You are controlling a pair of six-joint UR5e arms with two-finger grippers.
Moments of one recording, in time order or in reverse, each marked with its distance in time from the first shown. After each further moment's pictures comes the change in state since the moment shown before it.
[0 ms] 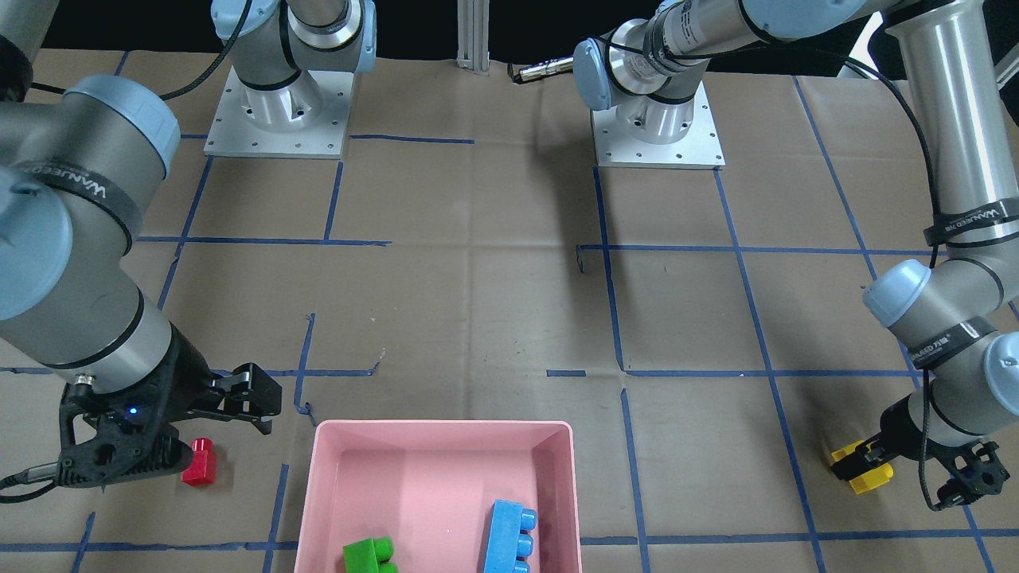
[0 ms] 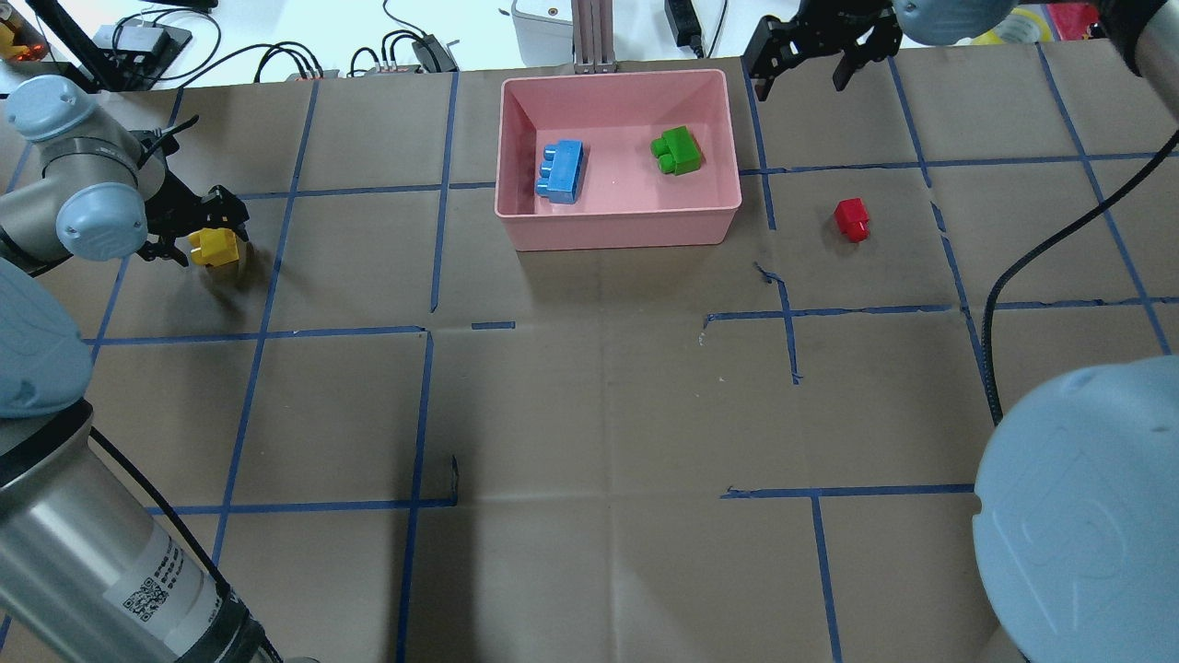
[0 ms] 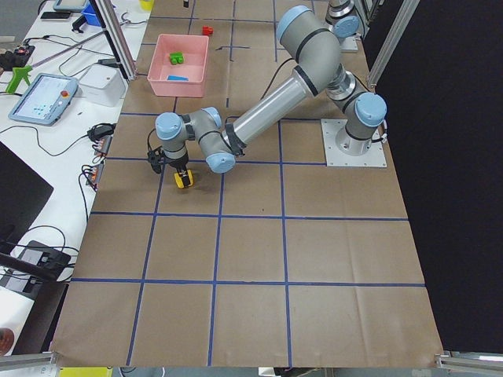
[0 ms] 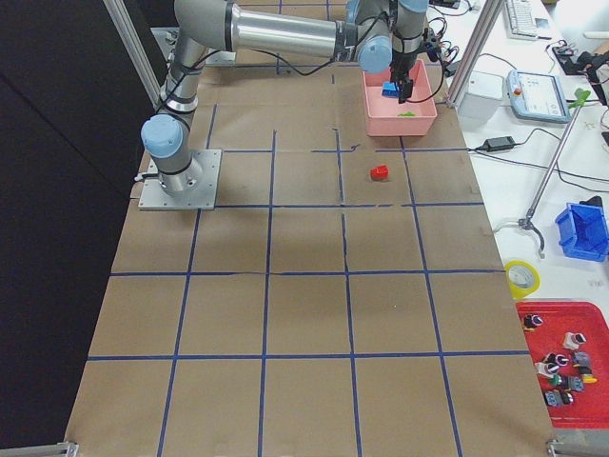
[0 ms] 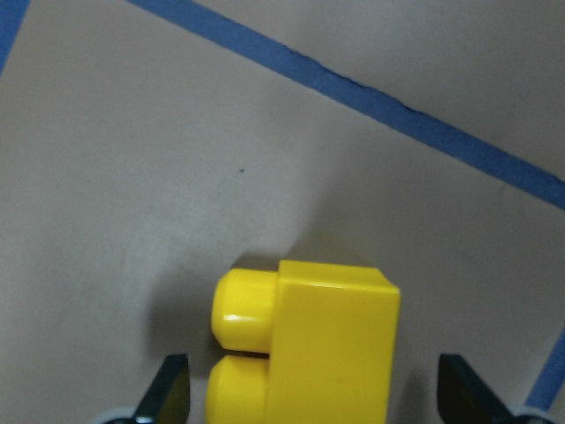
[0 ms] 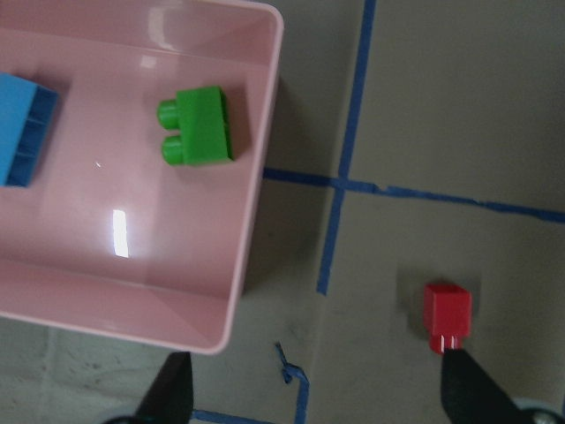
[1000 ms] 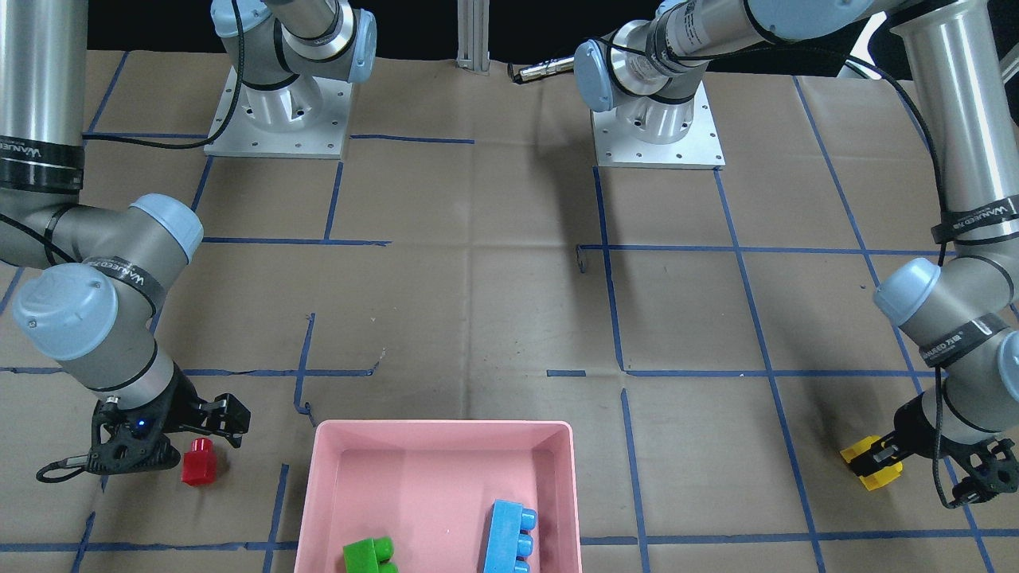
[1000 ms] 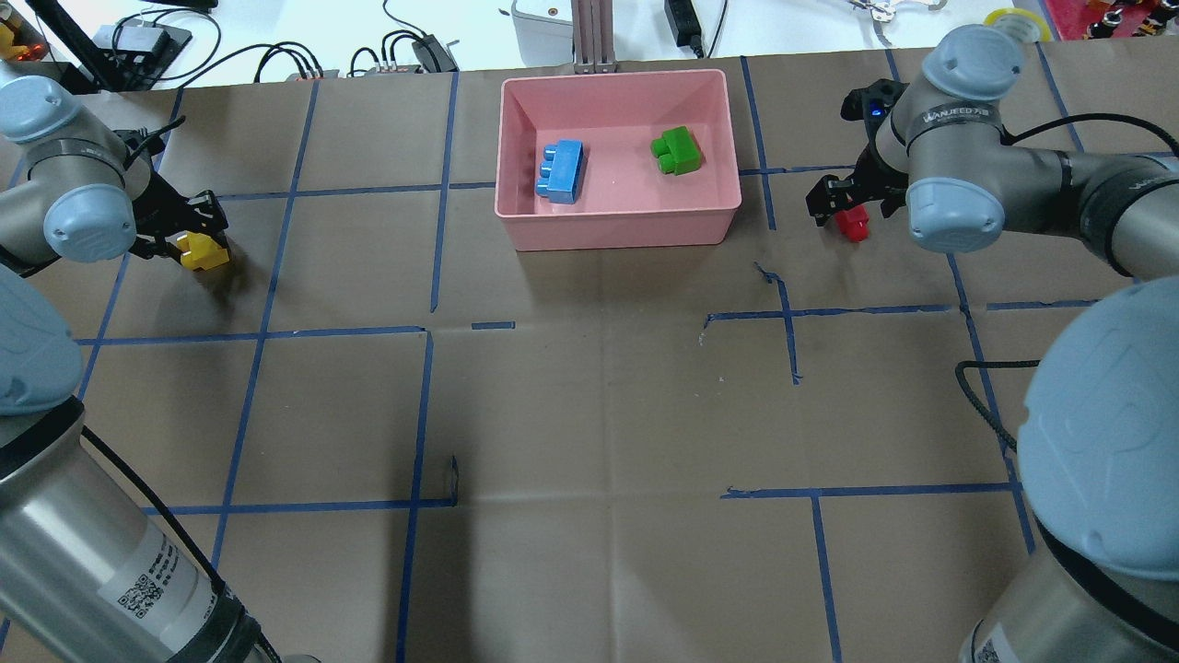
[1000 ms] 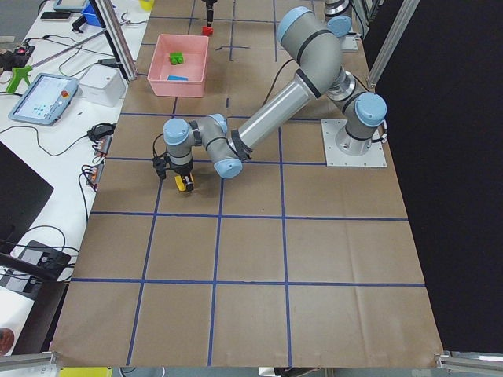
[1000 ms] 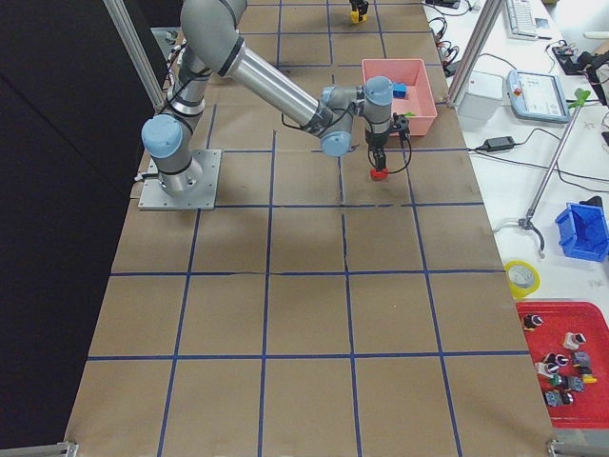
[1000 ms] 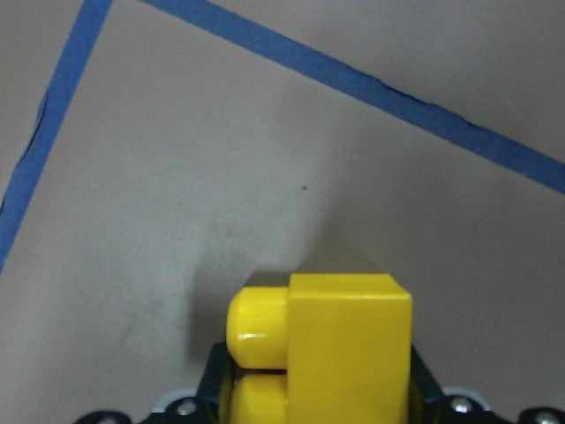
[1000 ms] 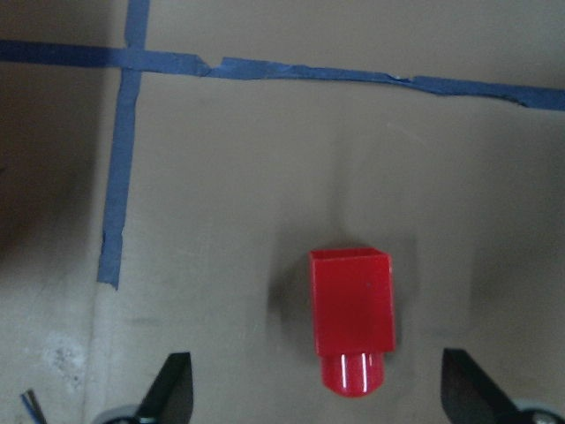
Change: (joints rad) left arm 0.019 0.001 0.011 0.006 0.007 0.031; right arm -0.144 0.075 0.426 -0.579 0.000 -0.081
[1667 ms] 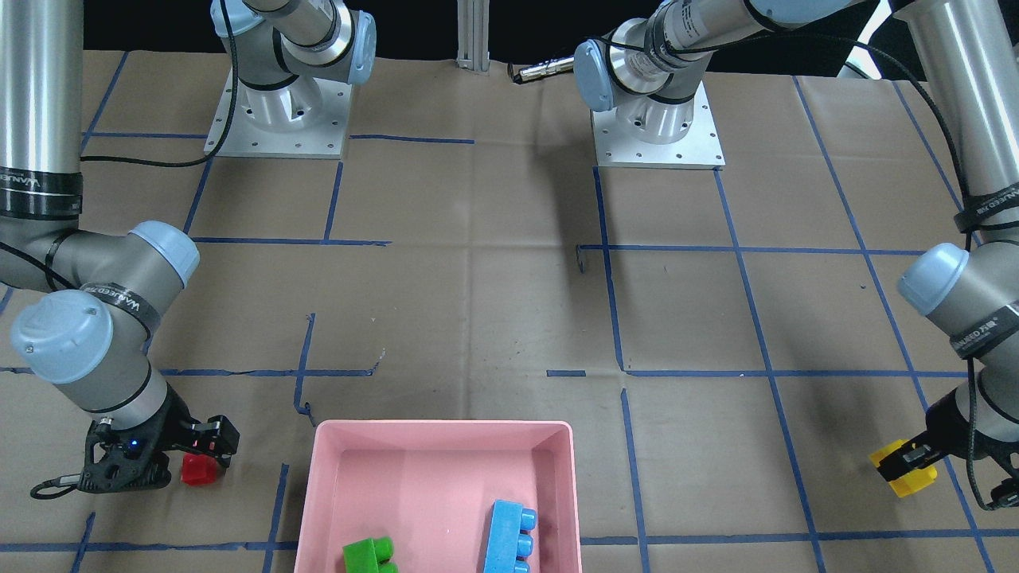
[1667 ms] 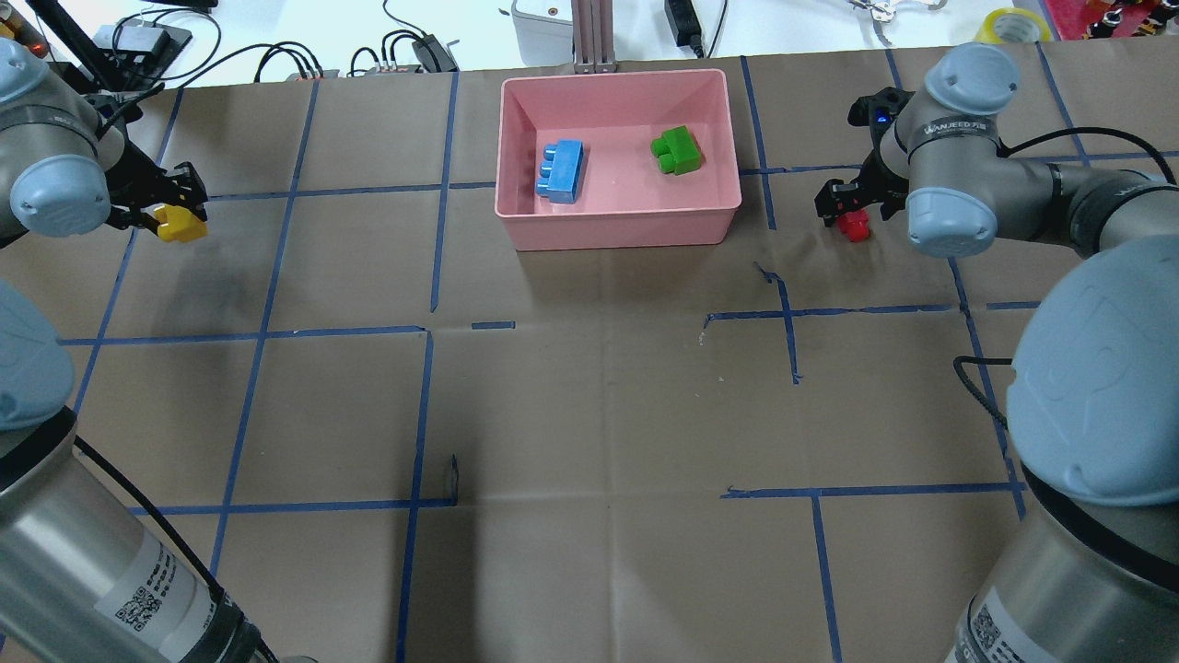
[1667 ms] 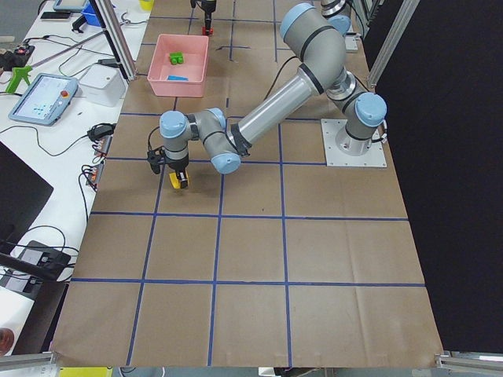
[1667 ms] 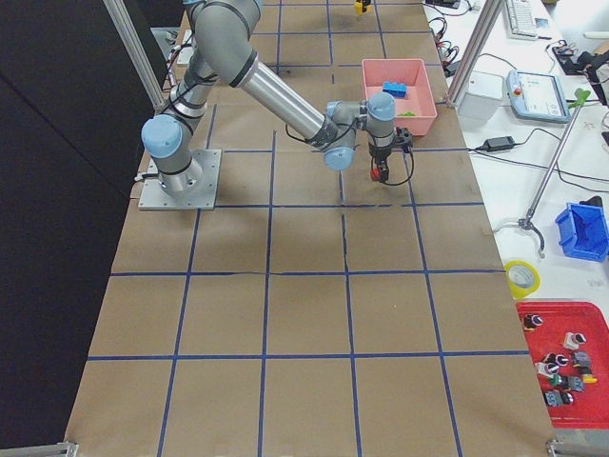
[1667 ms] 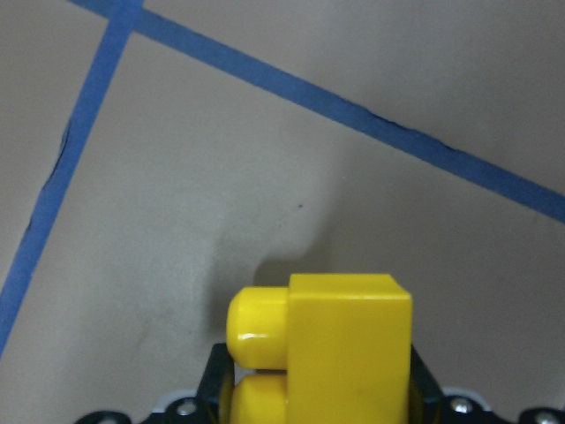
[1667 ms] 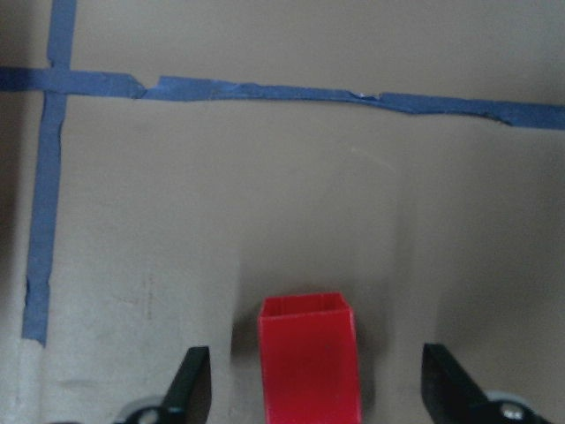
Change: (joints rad) left arm -0.005 0.054 0.090 -0.087 -0.004 0.080; right arm -0.014 0.049 -0.025 -0.044 0.010 0.005
